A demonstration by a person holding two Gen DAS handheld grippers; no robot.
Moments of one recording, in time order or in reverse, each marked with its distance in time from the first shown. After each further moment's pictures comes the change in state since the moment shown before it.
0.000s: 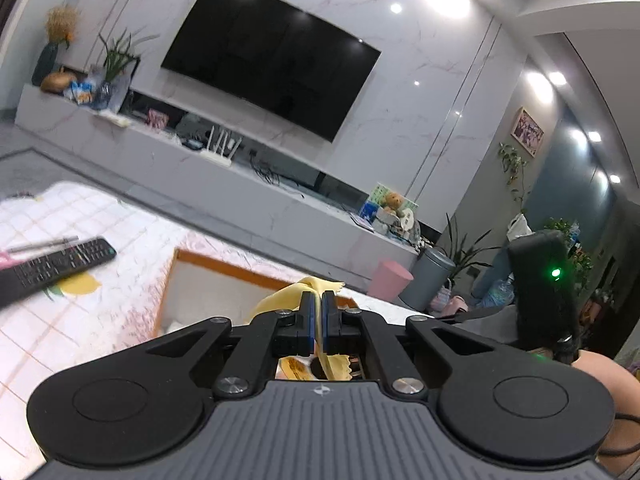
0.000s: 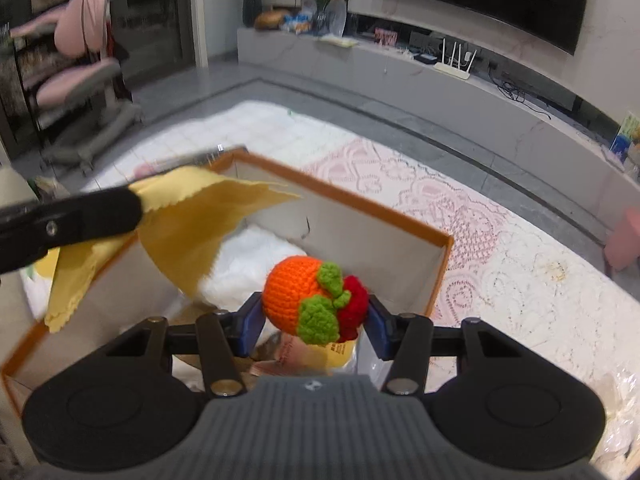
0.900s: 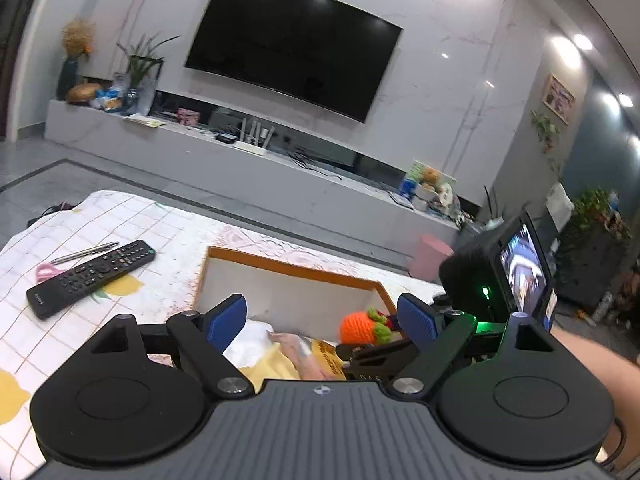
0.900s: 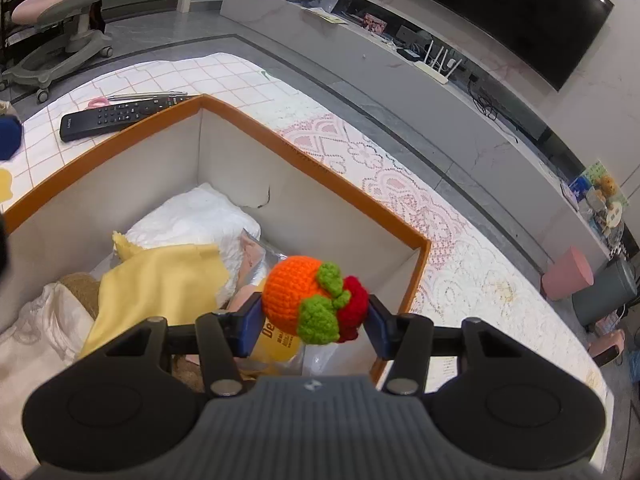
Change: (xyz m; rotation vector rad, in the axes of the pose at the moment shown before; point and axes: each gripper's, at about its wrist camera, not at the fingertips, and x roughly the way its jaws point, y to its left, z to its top) left arm -0.035 -0.014 0.010 0.059 0.055 0.167; right arm 0.030 0.014 0.006 -0.154 0.084 -0.202
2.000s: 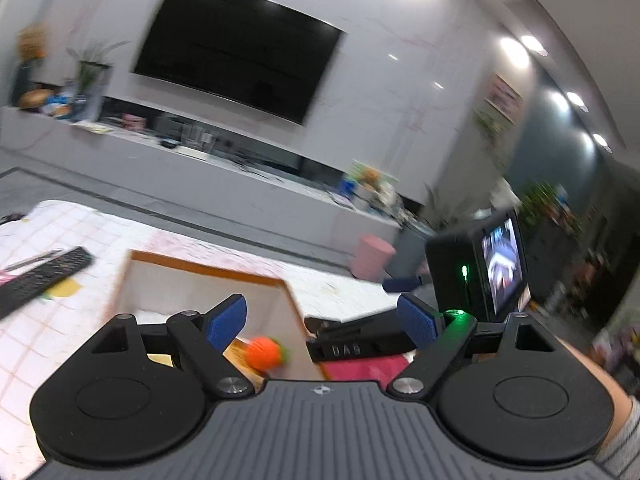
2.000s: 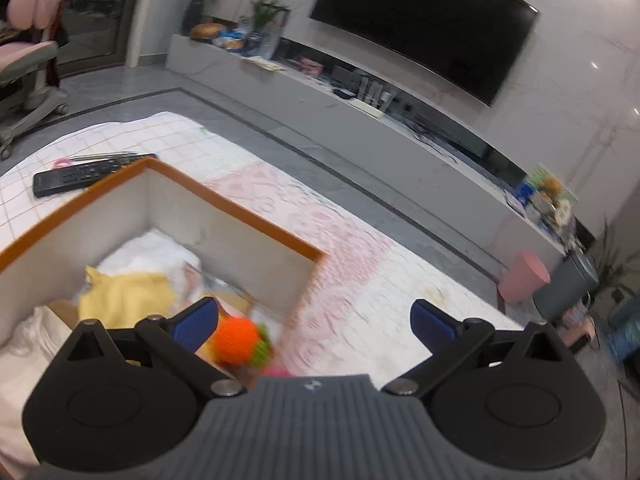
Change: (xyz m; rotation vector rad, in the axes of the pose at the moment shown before) left arm -0.026 -0.068 -0.007 0.071 0.014 -0.188; right arm -0.070 -0.043 -0.033 0.122 -0.140 -0.143
